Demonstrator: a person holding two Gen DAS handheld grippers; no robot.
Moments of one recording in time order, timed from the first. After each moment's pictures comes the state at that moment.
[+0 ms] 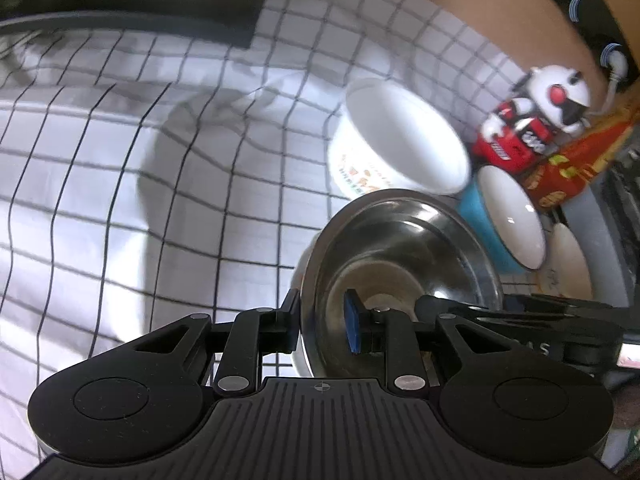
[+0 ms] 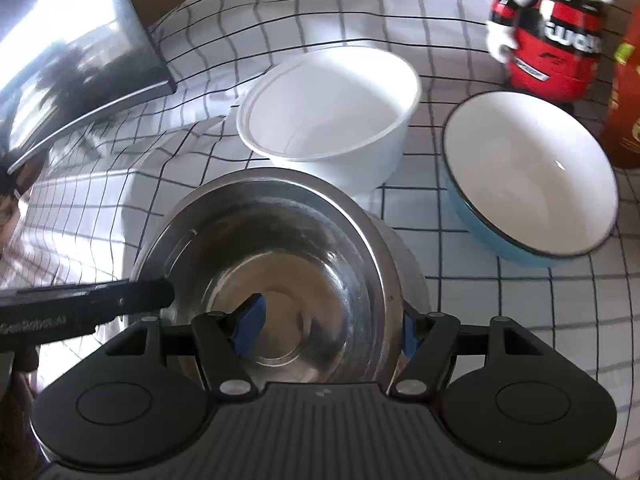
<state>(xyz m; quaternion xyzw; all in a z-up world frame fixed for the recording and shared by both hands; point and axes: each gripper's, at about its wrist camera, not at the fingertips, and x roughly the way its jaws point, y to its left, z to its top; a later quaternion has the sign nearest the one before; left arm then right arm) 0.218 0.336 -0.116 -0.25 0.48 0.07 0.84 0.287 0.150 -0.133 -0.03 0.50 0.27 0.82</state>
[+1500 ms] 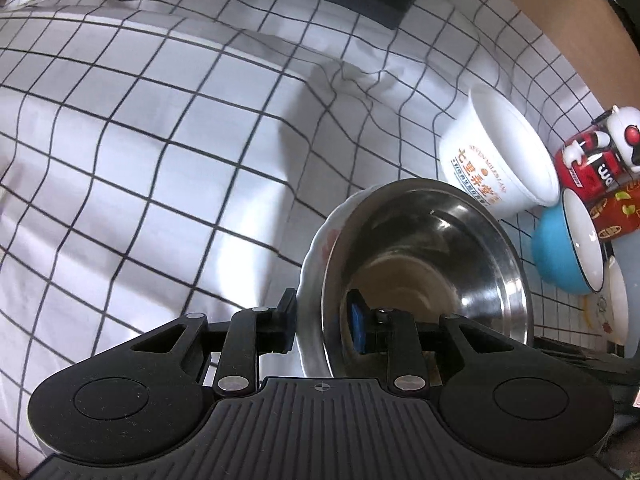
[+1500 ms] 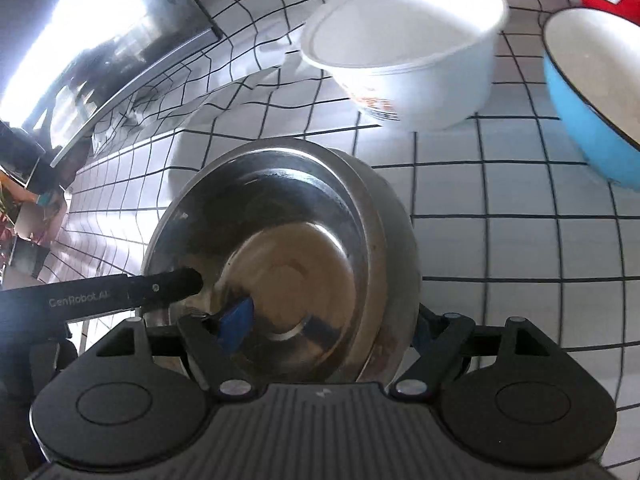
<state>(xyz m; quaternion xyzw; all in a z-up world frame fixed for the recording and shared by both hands) 0.175 0.390 -0.138 -0.30 0.48 0.14 0.81 0.269 0.180 -0.171 0.04 0.54 0.32 0.78</state>
